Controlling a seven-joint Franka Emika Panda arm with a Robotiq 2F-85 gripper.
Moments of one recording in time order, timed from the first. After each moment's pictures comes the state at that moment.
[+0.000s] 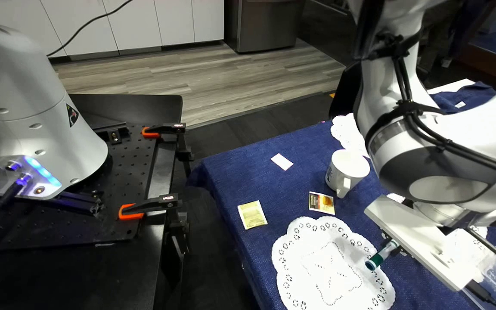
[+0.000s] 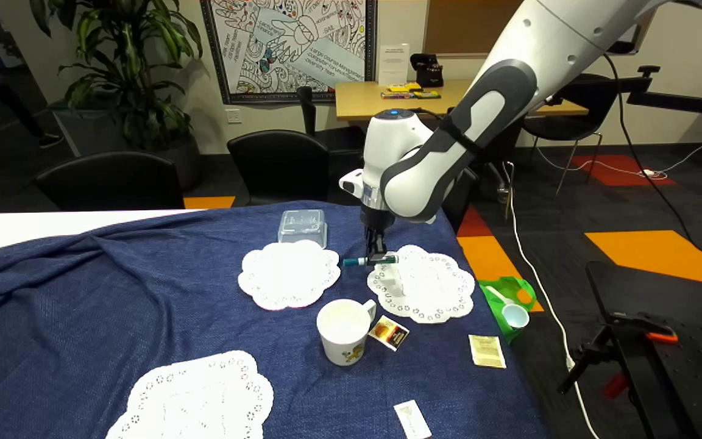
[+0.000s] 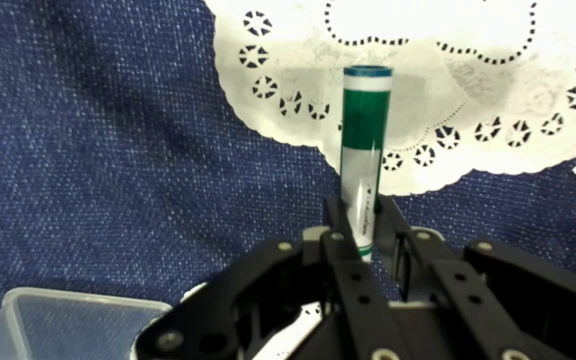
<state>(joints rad) -0.38 0.88 0.06 -1.73 -0.11 2.72 -0.70</state>
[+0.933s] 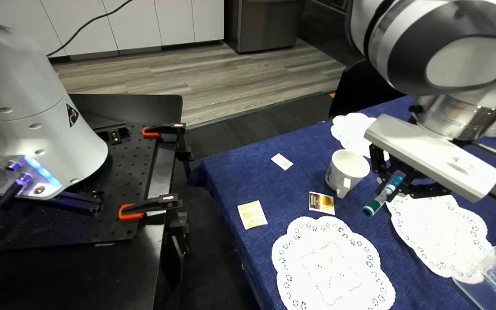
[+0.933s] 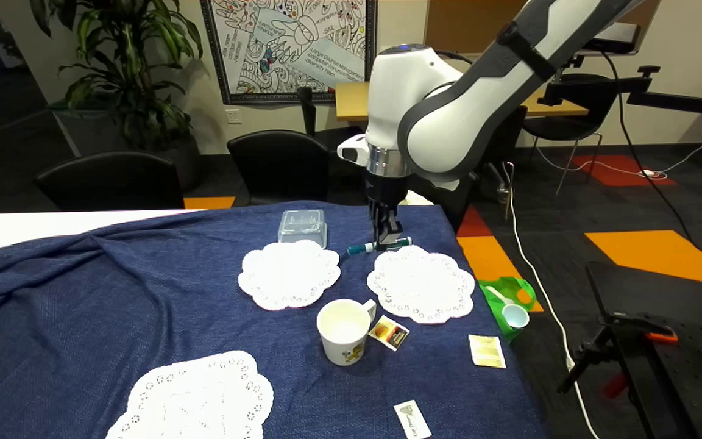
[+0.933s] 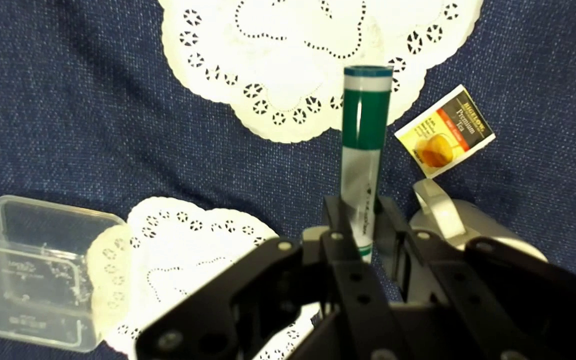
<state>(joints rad) -0.30 0.55 0.07 -1.99 -0.11 2.61 -0.70</state>
